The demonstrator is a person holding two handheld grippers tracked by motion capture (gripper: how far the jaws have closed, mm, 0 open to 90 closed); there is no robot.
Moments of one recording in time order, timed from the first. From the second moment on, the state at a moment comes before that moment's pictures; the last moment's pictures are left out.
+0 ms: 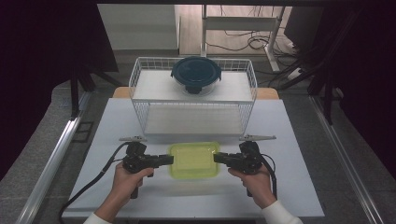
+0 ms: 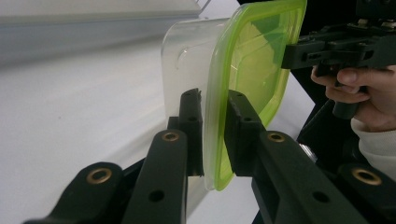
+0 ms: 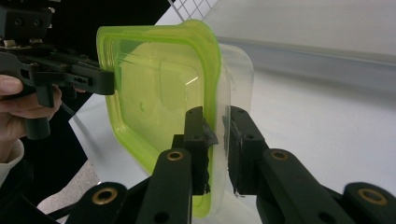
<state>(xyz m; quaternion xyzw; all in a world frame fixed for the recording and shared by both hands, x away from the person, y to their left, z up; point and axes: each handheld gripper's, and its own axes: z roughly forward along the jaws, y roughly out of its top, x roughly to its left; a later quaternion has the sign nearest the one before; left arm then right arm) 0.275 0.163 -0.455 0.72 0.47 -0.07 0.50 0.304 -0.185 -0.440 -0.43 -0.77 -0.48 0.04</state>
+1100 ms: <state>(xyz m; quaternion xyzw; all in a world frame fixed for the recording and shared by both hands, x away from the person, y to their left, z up) 0.299 0.174 -0.381 0.72 0.44 -0.02 0.53 0.327 -0.174 -0.363 -0.38 -0.77 -0.51 -0.02</state>
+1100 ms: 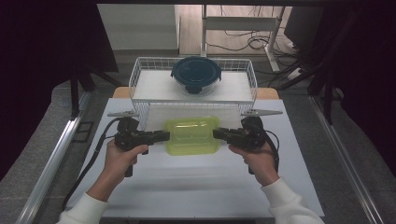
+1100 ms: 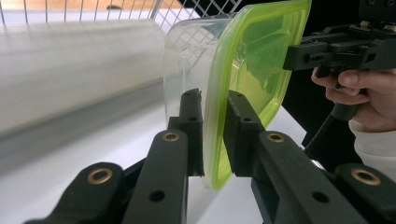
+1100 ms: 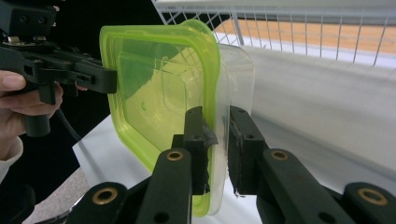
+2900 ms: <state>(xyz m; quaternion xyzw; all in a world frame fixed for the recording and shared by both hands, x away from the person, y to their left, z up) 0.412 0.184 -0.256 0.71 0.42 -0.01 0.56 0.429 -0.168 -0.239 -0.38 -0.75 -0.54 -0.03</state>
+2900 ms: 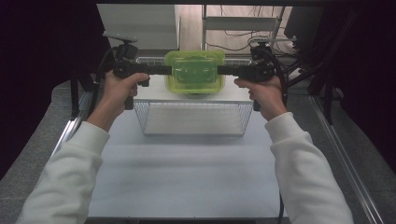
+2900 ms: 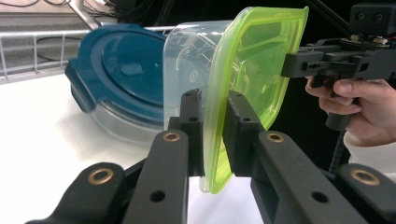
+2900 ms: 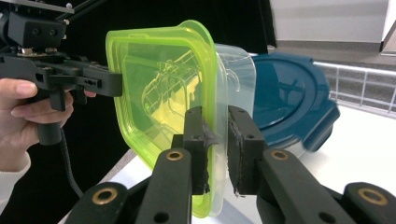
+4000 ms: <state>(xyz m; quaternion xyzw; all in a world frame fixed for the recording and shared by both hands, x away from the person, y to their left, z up) 0.481 0.191 -0.266 0.66 0.49 -0.08 0.57 0.505 -0.169 -0.248 -0.47 -0.70 -0.53 0.06</state>
